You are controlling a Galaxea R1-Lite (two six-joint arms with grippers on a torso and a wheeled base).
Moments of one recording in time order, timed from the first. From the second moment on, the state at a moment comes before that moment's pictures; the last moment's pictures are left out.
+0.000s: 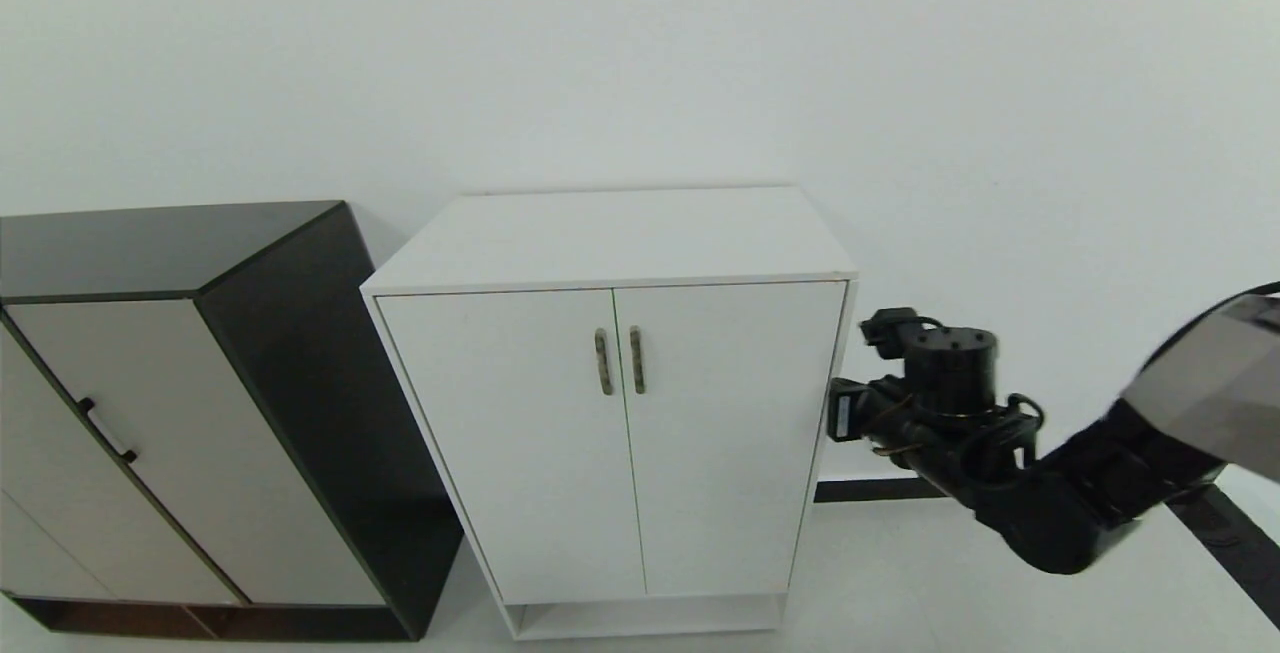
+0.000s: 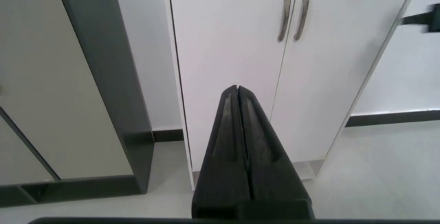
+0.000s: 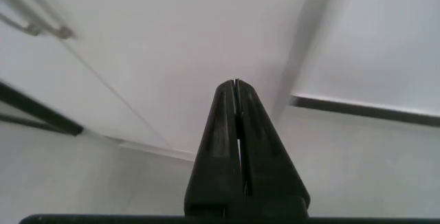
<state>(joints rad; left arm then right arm) 0.00 0.00 0.00 0.00 -0.03 -0.01 0.48 2.06 -0.82 -0.98 -0.22 0.15</state>
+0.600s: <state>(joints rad) 0.00 0.00 0.00 0.00 -0.03 -0.01 0.12 1.30 -0.29 -0.74 -0.36 0.15</state>
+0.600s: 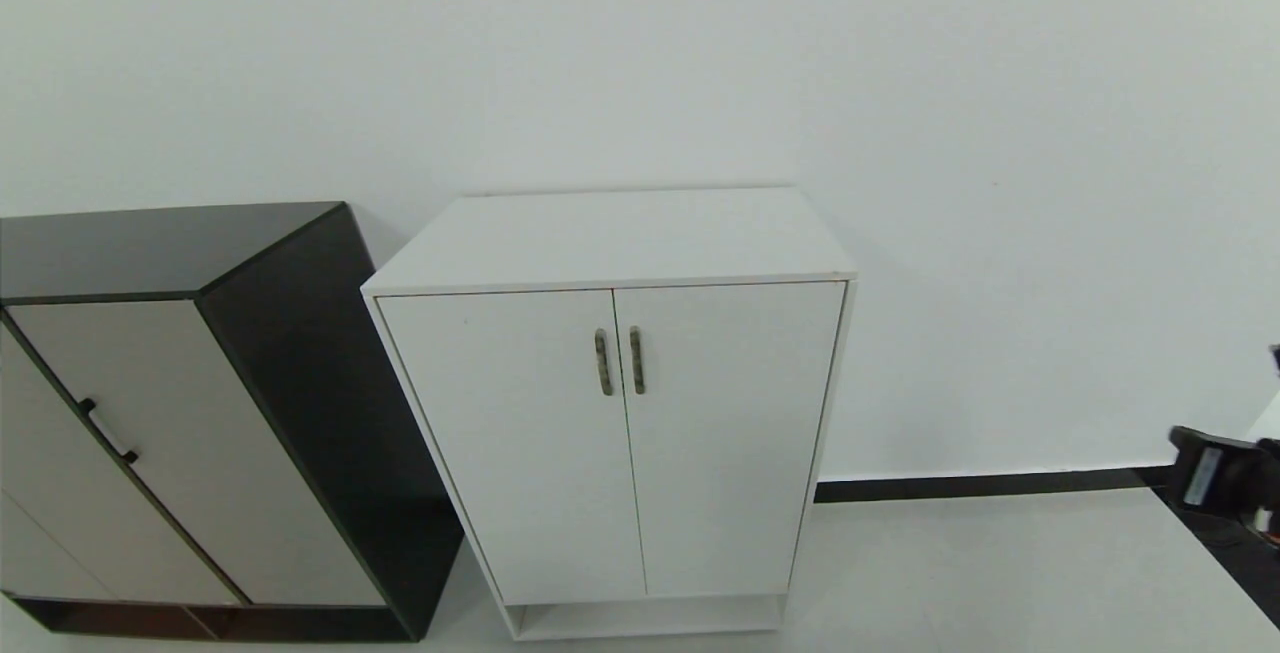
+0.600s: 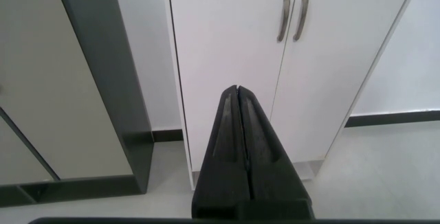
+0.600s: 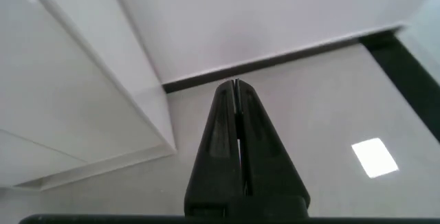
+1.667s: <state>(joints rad) 0.00 0.00 0.00 0.00 -0.03 -0.01 0.00 0.02 -0.06 -0.01 -0.11 0.13</state>
